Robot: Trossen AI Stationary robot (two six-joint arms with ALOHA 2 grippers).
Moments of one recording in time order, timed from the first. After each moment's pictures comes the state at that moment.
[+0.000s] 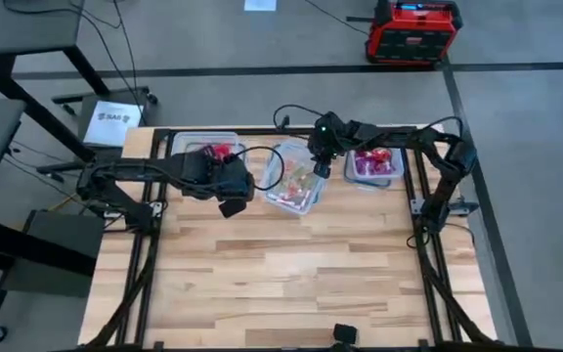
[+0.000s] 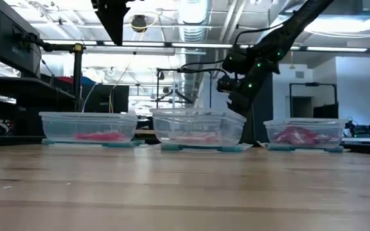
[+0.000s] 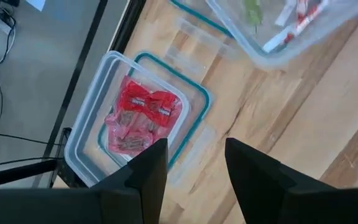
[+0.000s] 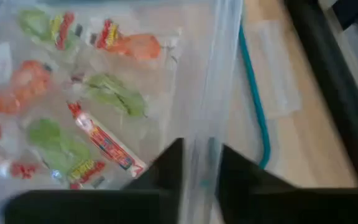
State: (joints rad) left arm -0.06 1.55 1.63 -1.41 -0.59 -0.44; right arm -0.61 1.76 1.11 -0.34 -0.14 -0.34
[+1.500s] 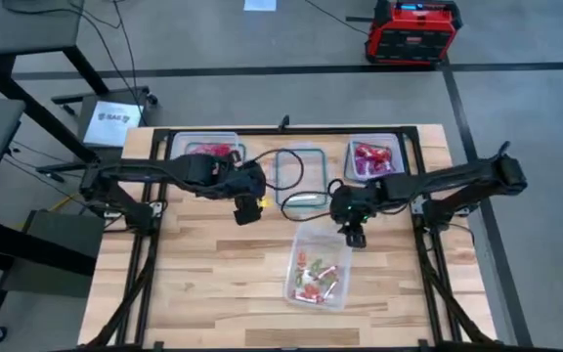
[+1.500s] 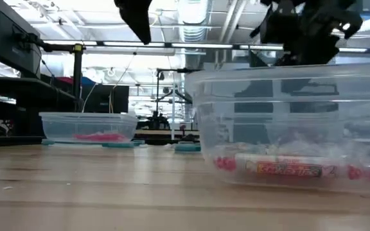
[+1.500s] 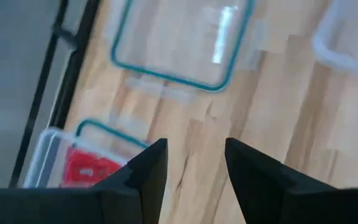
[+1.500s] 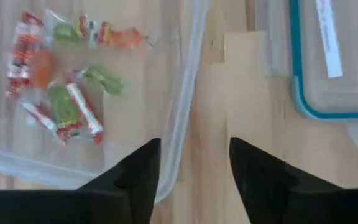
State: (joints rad) left arm -0.03 1.60 1.60 -1.07 -0.39 -0.11; right arm 0.06 1.30 0.91 -0.69 -0.08 0.10
